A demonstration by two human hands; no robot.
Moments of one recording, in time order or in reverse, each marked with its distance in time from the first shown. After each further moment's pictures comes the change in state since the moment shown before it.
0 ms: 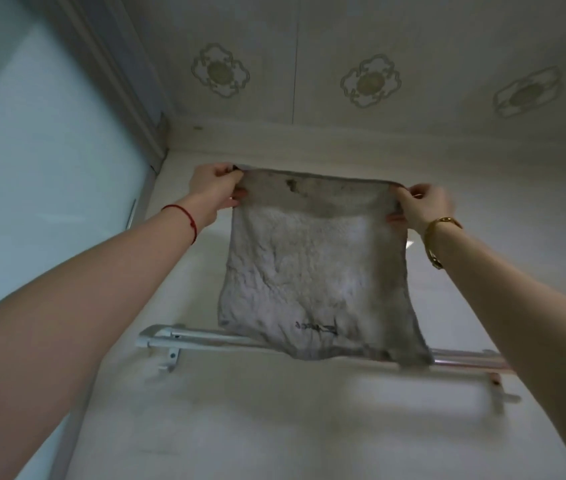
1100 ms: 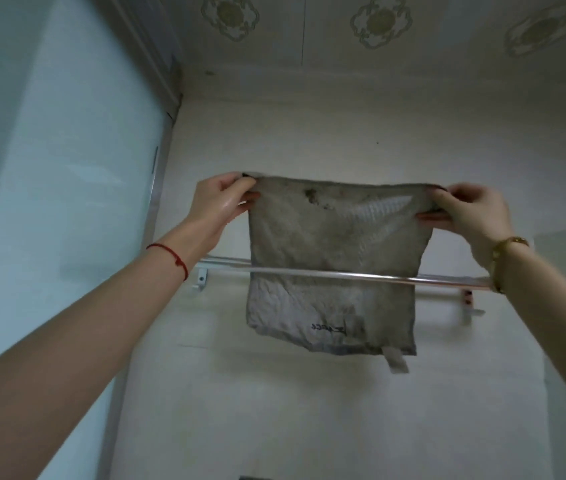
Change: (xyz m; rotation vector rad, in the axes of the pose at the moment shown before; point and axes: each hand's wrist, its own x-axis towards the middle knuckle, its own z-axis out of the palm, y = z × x) left_hand -0.154 -0.022 -0.031 -0.197 -0.086 -0.049; right_hand -0.123 0.022 -0.087 0.188 -0.117 0.087
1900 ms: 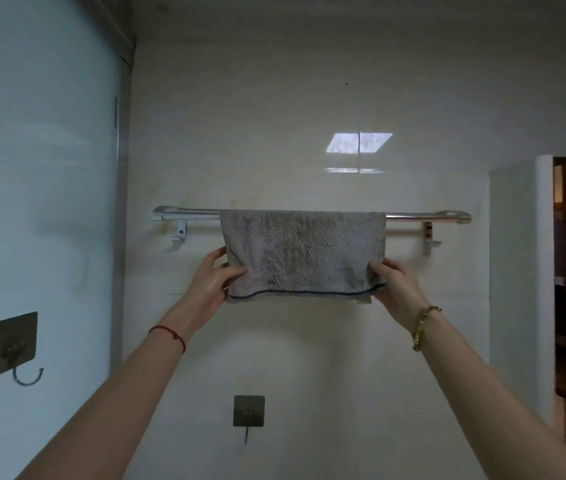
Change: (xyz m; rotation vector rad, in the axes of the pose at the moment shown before) left_hand -0.125 -0.137 -0.022 -0.120 -0.047 -0.505; right_hand -0.128 0.138 0.004 0.275 -0.055 0.559
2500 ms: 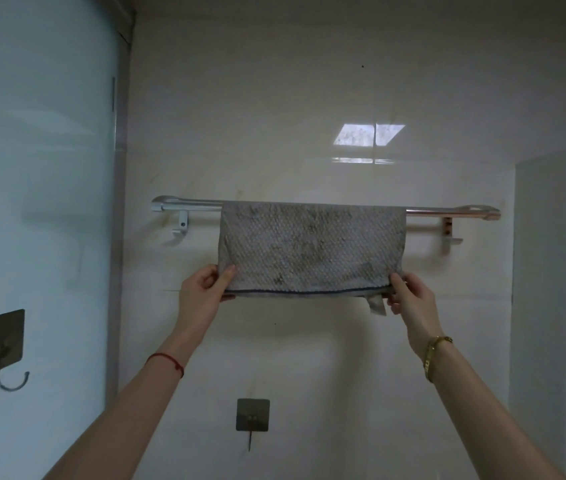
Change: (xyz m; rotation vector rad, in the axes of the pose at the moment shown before) left_hand 0.010 -0.043 -0.031 0.294 0.201 0.299; right_hand 0.014 0.050 -0.009 -0.227 0.149 -0.232
